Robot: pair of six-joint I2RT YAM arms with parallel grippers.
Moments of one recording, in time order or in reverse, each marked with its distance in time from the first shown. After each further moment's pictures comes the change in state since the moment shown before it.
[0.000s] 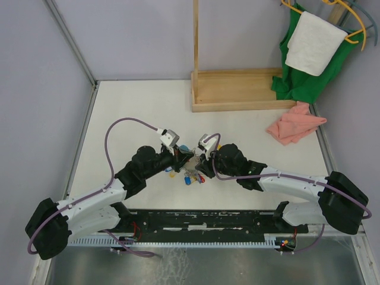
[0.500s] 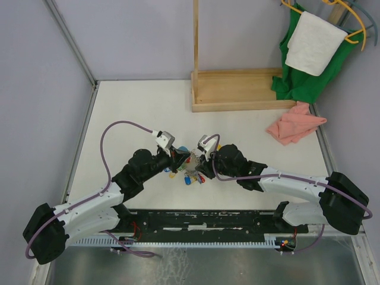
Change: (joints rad) left arm 0.003 -0.080 -0.045 0.006 -0.058 0.003; right arm 0.002 -0.007 0.000 -0.014 0.006 -0.011
